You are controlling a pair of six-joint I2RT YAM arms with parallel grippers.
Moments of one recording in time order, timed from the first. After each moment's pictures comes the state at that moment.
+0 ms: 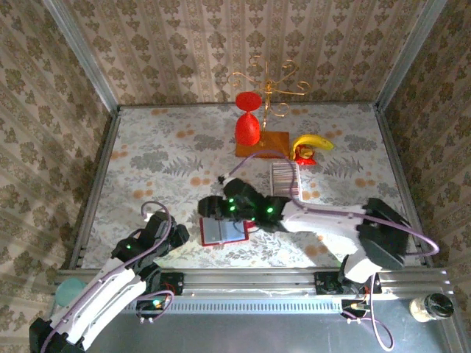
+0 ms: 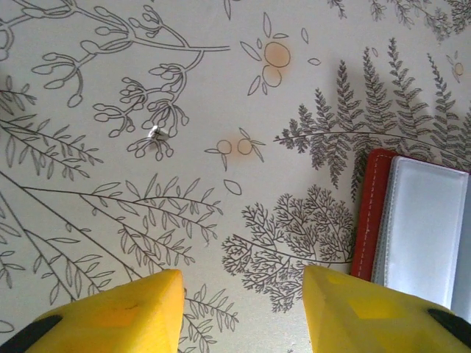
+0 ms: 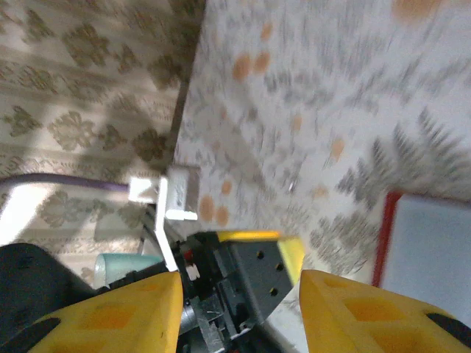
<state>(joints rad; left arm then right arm) -0.62 0.45 0.26 -0.77 -0.07 -0.92 1.04 1.53 1.01 0.02 -0.07 1.02</state>
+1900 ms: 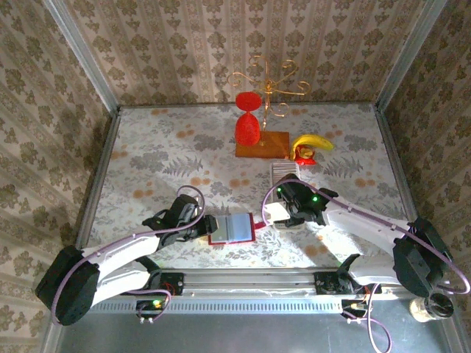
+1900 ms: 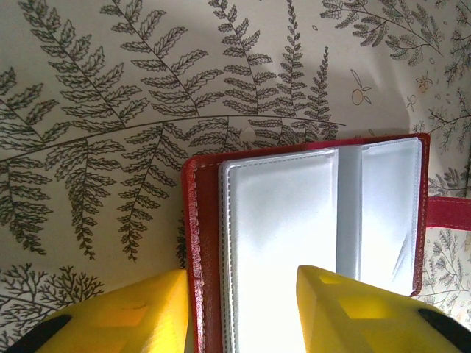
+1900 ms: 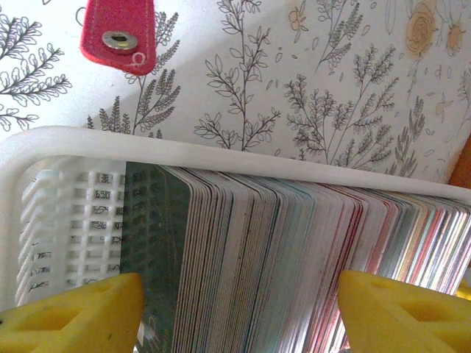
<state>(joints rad) -0.71 1.05 0.33 -0.20 0.21 -0.85 0.69 1.27 0.75 -0.56 0.16 -1.15</state>
